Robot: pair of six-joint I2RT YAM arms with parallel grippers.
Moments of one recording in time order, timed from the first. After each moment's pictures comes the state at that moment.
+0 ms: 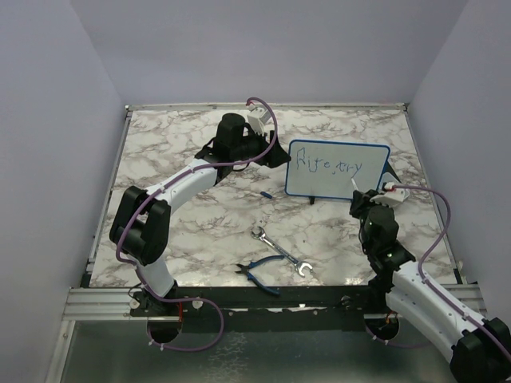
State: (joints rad) left arm -0.53 1.72 1.27 0.12 0.54 -0.35; right arm 0.42 0.67 0.21 0.30 0.56 0.38
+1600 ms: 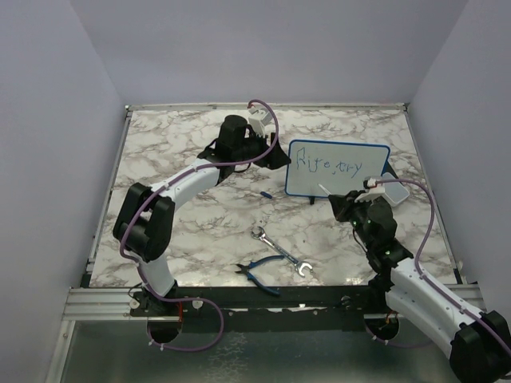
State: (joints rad) left arm -0.53 1.75 1.27 0.12 0.54 -0.36; right arm 0.41 0.70 0.21 0.33 0.12 0.35
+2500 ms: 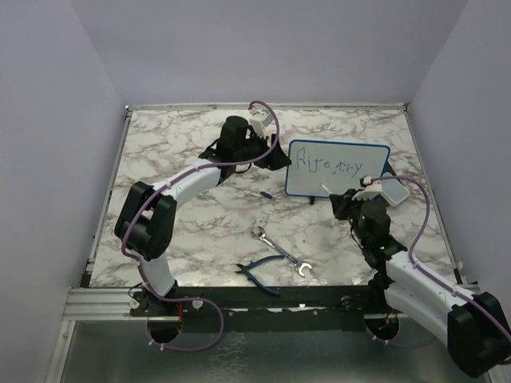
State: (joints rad) left arm -0.53 1.77 1.27 0.12 0.55 -0.37; right arm 0.41 0.85 0.21 0.41 0.20 0.34
